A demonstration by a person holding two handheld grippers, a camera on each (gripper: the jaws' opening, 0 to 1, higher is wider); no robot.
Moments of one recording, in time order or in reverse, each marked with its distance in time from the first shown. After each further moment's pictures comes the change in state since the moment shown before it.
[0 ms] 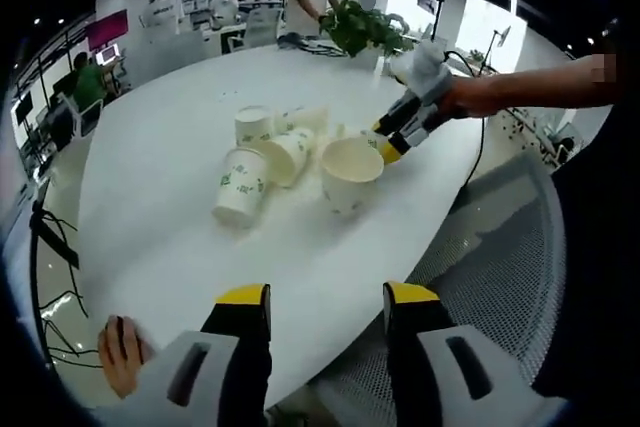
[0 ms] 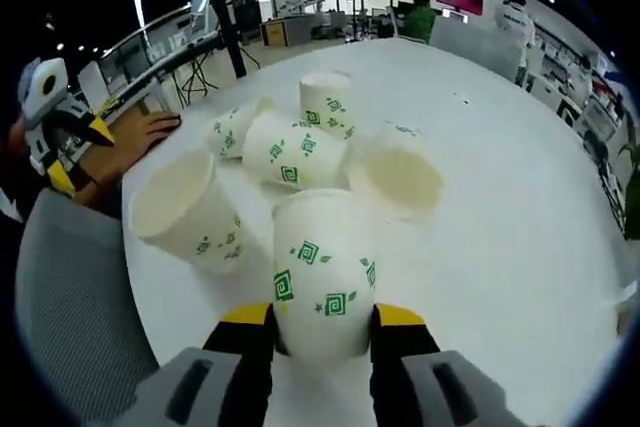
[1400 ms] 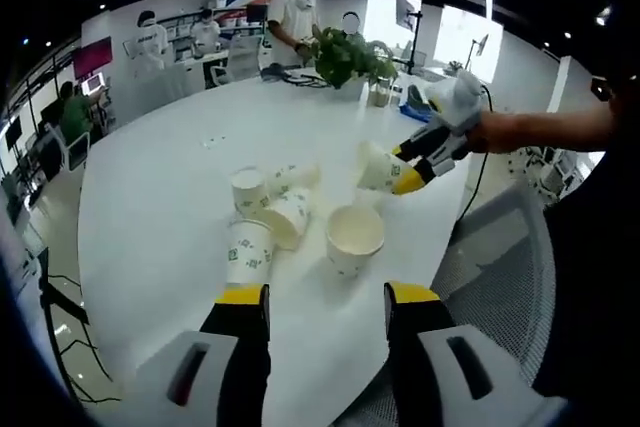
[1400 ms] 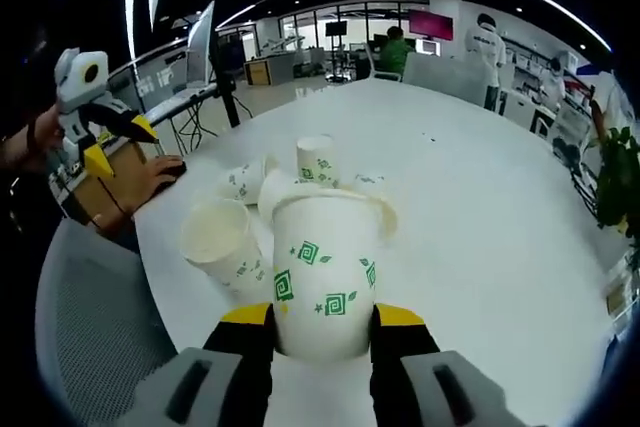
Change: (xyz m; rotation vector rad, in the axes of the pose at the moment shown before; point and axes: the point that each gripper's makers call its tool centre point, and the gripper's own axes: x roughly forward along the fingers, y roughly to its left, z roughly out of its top) left arm -0.001 0.011 0.081 0.077 -0.112 -0.063; right arm -0.053 0.011 0.033 -0.010 -0.172 -0.047
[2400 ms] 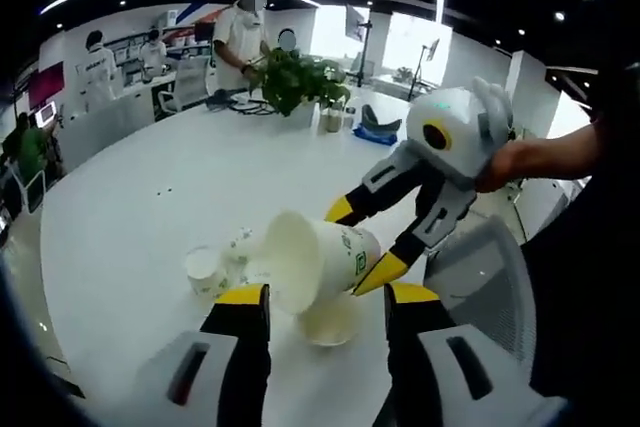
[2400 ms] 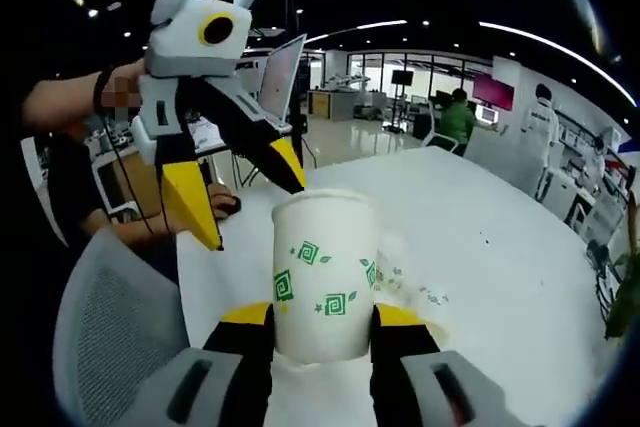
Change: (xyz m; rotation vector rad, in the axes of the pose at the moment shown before) left arm 0.042 -0.030 0.079 0.096 -0.037 -0.218; right arm 0.004 0.073 0.086 -0.250 -0.166 0.137
